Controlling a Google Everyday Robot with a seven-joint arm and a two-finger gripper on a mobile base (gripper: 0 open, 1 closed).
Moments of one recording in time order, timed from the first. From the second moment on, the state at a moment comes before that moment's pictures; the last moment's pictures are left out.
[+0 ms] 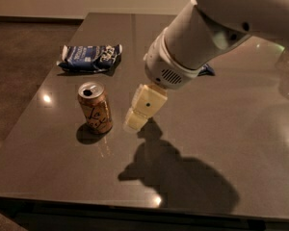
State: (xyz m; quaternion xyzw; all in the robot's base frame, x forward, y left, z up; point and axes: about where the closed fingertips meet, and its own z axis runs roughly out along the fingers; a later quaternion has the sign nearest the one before) arm 0.469 0.005 0.936 -0.62 0.73 0.10 0.28
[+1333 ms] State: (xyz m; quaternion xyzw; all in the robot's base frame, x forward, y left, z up) arm 0.491 0.106 0.910 -0.63 0.70 0.15 0.31
